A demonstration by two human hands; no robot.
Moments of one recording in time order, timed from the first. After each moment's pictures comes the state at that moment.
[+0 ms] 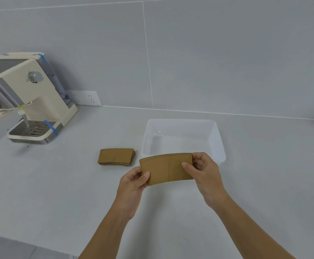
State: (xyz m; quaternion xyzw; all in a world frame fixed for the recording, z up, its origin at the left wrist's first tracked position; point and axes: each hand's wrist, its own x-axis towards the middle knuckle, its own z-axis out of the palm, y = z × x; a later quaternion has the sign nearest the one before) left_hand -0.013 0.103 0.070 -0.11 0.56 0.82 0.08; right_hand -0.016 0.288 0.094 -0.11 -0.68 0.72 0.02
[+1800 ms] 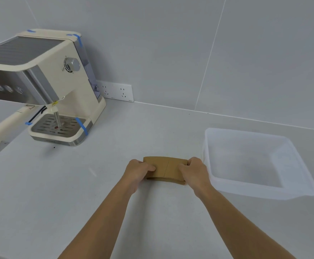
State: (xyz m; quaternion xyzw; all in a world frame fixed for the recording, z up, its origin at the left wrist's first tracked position) left_hand -0.155 -0.064 0.050 -0.26 0.73 0.60 0.20; right_hand -0.143 0.097 0.058 -0.22 -0.84 0.48 -0.12
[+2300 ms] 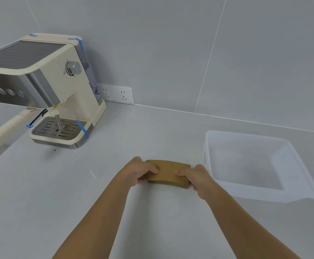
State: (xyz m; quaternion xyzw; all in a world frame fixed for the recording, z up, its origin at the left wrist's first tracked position) left_hand -0.175 -0.068 0.056 -0.24 0.75 0.55 0.28; right_hand -0.147 0.109 0.059 -0.28 -0.72 0.60 -0.22
